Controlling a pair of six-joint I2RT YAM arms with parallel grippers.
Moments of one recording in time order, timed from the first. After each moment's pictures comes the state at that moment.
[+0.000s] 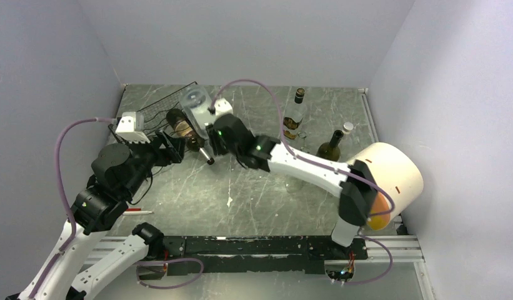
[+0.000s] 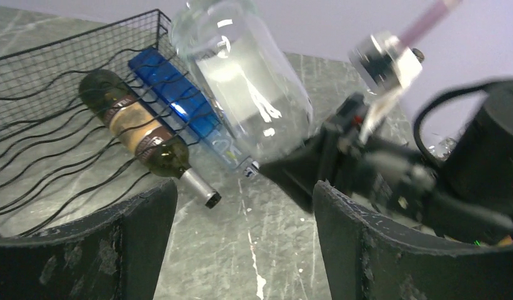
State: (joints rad) left arm -0.56 0.62 0.99 -0.52 -0.26 -0.44; right arm 1.05 1.66 1.41 -0.26 0.34 0.29
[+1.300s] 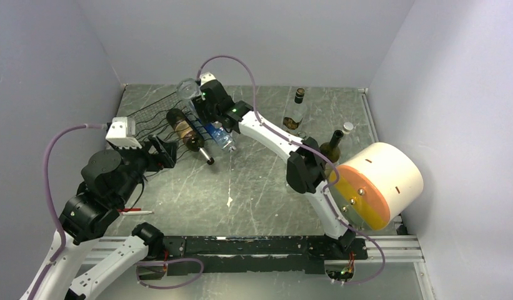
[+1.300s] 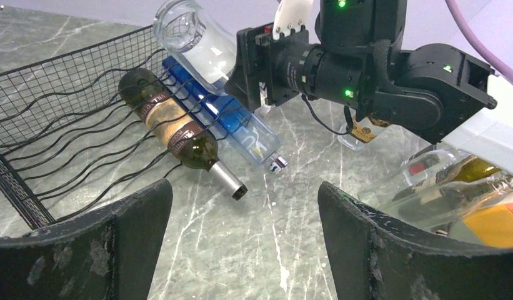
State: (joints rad) left arm -0.56 0.56 1.04 -0.64 -0.34 -0.39; right arm 0.84 2.32 2.23 -0.48 0.21 0.13
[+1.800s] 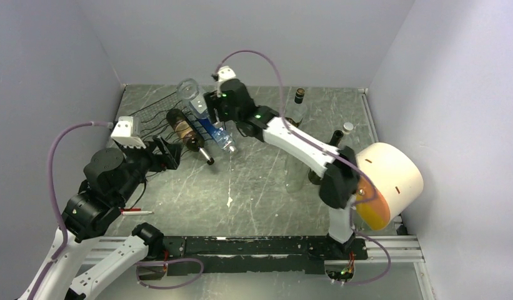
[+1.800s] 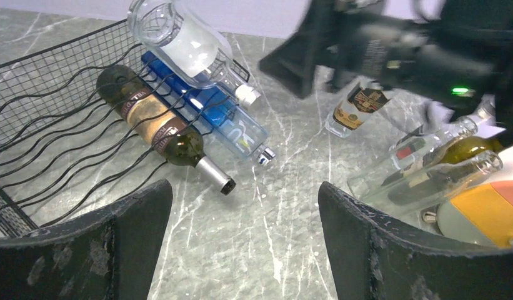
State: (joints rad) left arm -0.56 0.58 1.04 -0.64 -0.28 -0.39; right arm 0.84 2.00 1.88 -0.30 0.22 0.15
